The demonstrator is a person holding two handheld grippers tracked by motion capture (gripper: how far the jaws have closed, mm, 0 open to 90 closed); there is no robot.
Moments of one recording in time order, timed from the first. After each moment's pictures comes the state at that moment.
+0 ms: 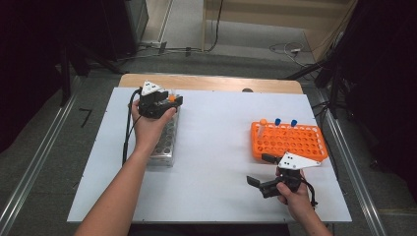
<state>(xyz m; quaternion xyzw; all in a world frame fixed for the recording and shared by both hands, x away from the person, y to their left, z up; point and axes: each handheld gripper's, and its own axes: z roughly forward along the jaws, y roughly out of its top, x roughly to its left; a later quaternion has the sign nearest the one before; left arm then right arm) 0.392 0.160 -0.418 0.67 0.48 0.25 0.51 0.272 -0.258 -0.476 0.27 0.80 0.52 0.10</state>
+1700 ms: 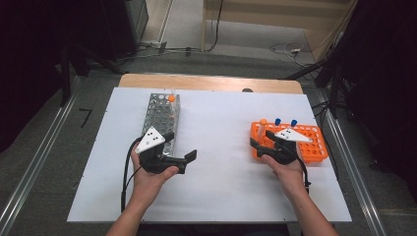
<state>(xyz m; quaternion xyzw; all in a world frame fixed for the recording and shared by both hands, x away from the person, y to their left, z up) 0.256 0.125 -0.436 0.70 0.40 0.17 0.57 0.341 -0.249 -0.474 0.42 0.75 0.47 0.23</state>
